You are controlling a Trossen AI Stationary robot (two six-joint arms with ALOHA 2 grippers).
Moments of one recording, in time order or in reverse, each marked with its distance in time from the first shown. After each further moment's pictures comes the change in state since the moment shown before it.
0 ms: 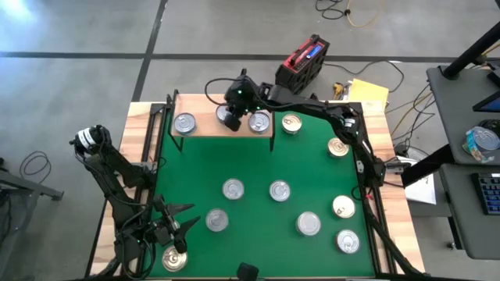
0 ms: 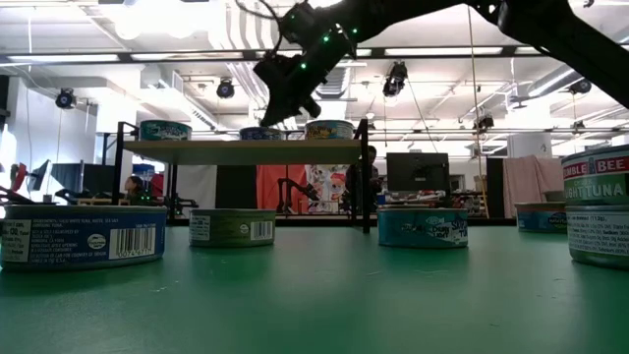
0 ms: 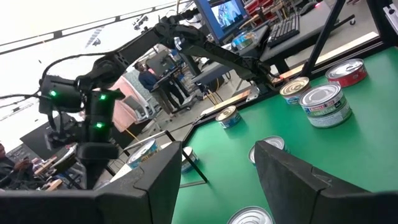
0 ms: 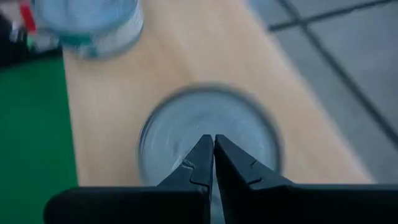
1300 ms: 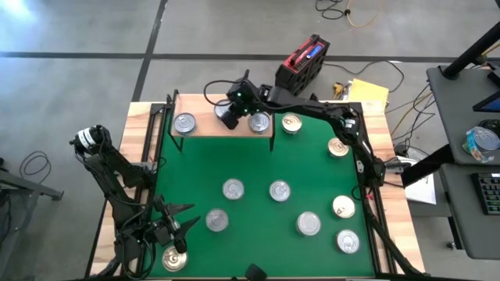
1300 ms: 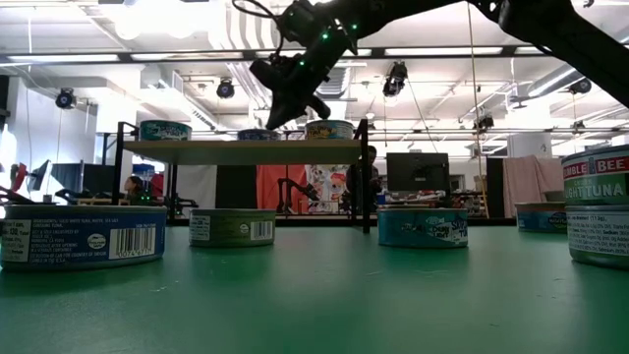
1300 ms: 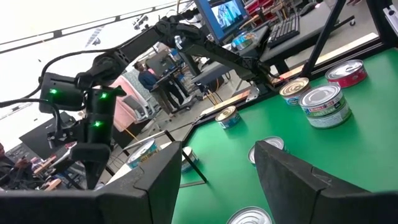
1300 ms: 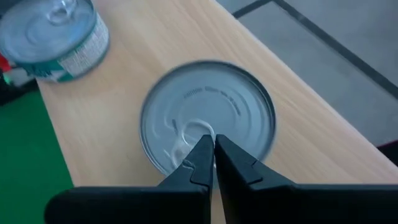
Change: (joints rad) left arm 0.000 0.000 0.000 0.000 0.000 -0.005; right arm 0.018 -0.004 0.003 -0.033 0.107 0.231
